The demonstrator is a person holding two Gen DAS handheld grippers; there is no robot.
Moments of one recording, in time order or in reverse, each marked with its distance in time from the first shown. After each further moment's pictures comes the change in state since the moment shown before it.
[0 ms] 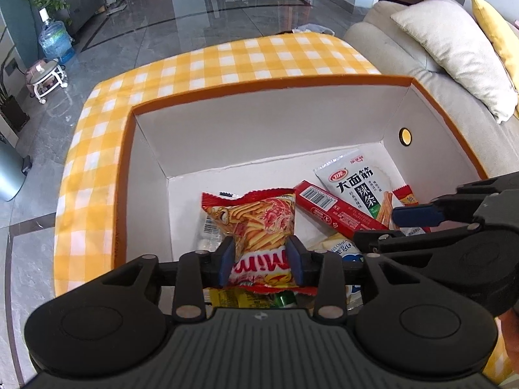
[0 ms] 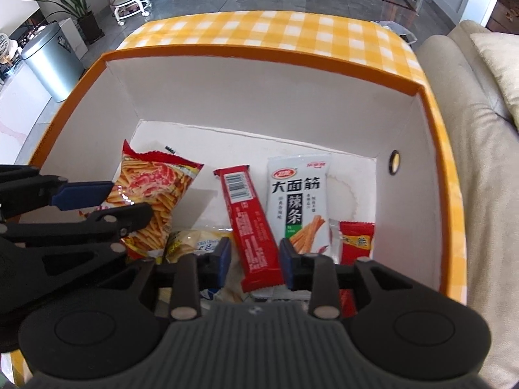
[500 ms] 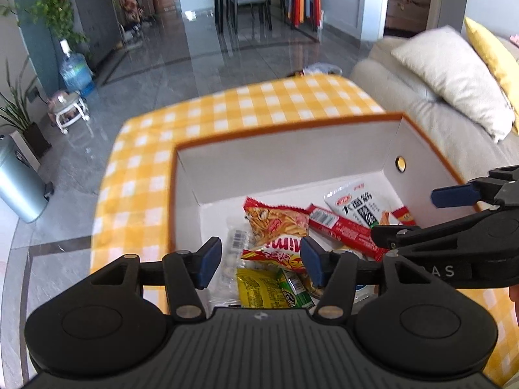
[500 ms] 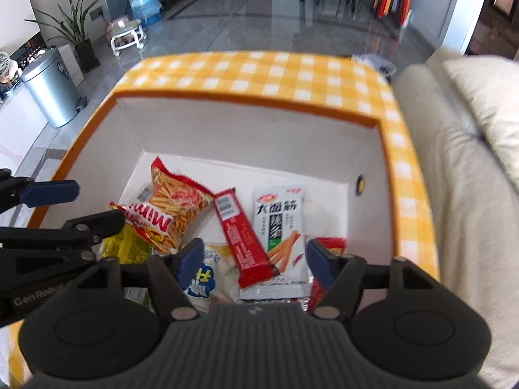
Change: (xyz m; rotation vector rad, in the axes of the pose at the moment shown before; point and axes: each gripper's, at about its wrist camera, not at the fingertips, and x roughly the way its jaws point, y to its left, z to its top) left arm -0.056 0.003 -0.016 0.010 -0.165 0.067; right arm -0.052 0.001 -0.013 0.003 -0.154 -0.054
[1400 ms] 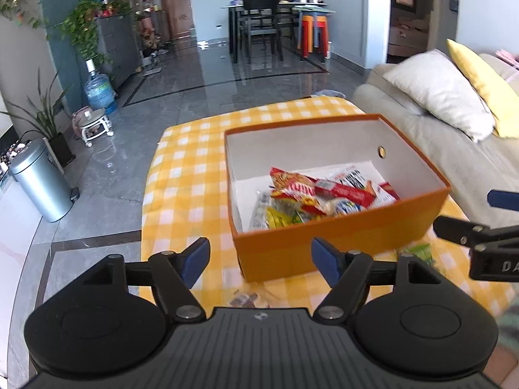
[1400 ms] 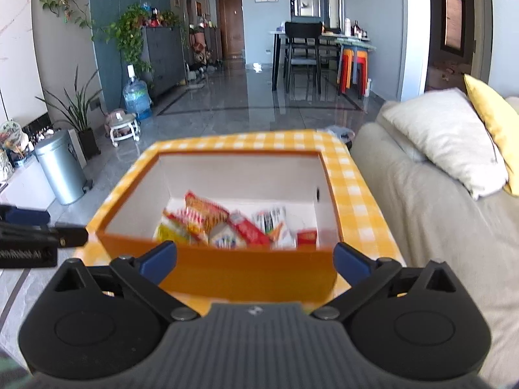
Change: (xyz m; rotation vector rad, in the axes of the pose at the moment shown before) left arm -0.109 0.020 -0.089 0.001 -0.109 0.026; right arm -0.138 0.016 -0.135 0.116 -0.352 -0.027
